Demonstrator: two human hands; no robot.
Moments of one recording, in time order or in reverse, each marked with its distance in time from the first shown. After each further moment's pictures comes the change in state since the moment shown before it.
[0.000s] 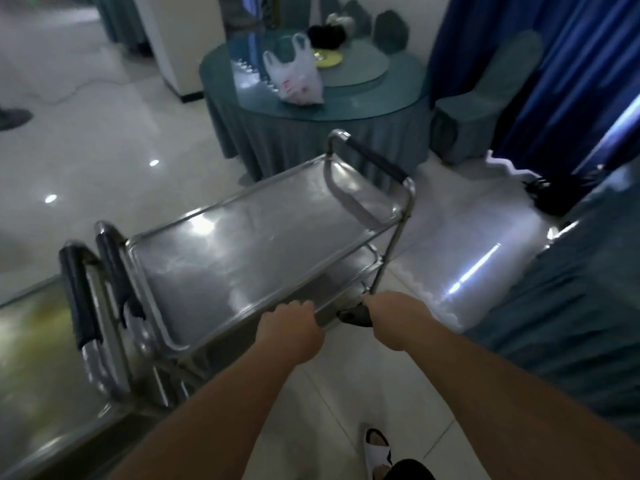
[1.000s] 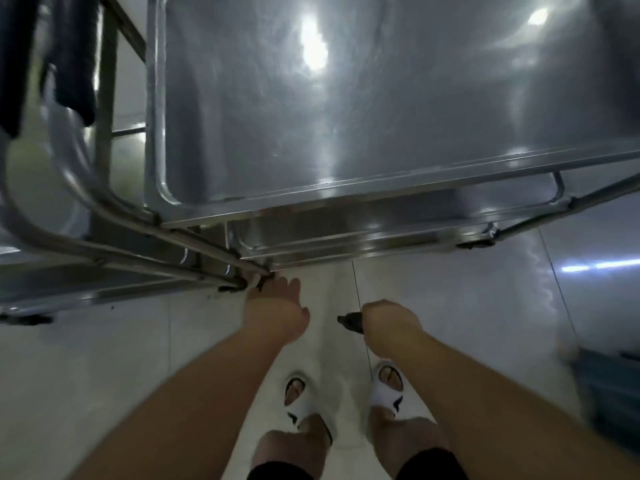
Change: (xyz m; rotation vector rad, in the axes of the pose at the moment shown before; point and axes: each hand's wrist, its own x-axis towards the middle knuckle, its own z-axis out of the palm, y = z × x) left_hand 0.130 -0.140 0.324 -0.100 -0.367 -0.557; right_hand 0.267 -0.101 0.305 -0.152 -0.668 -0.280
